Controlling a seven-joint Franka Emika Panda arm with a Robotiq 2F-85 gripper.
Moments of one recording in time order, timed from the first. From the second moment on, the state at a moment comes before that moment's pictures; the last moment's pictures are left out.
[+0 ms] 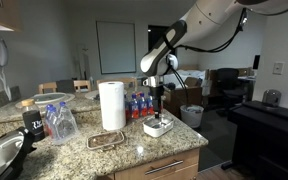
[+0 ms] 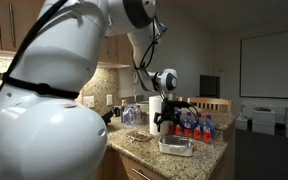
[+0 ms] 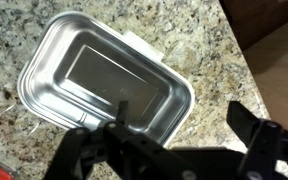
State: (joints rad) arm 0.04 0.35 0.09 -1.92 -0.01 2.13 -0.76
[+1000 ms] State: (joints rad) arm 0.02 0.51 0.13 -1.90 -0.01 2.27 -0.77
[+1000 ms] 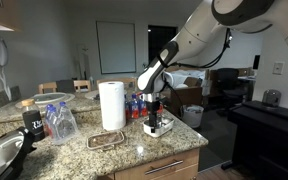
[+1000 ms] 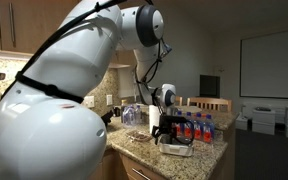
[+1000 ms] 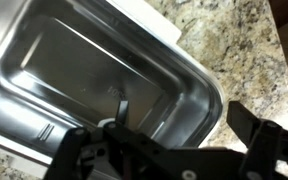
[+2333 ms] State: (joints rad) arm 0.03 0.58 0.14 -1.86 -0.02 2.43 -0.68
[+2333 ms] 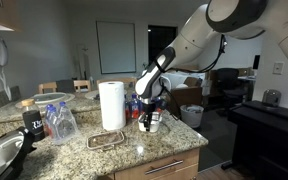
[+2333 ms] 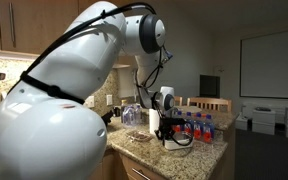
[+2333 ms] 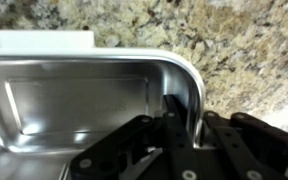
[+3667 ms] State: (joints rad) arm 0.16 0.46 0.07 -2.09 -0.20 2.65 -0.20
